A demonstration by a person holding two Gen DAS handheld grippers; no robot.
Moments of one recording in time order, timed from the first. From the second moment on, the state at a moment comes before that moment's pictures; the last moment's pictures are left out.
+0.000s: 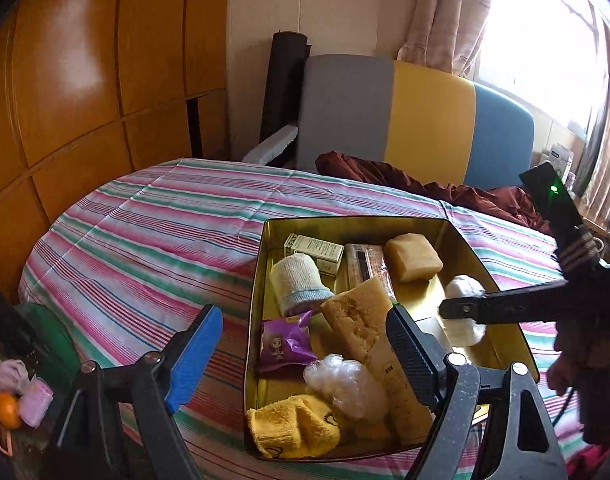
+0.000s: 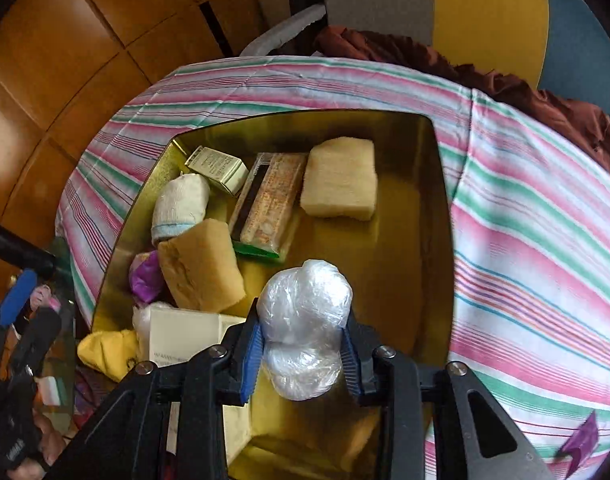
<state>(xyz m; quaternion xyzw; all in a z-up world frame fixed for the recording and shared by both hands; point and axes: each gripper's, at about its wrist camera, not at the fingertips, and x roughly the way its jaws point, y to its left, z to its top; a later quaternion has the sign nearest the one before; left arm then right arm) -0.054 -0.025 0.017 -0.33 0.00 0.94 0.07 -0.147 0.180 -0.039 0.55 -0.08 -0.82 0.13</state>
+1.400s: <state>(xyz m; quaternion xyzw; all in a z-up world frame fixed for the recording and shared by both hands) -0.016 0.098 0.025 -0.33 0.06 0.92 0.21 0.024 0.470 -0.051 0.52 -0.28 -0.78 -0.20</state>
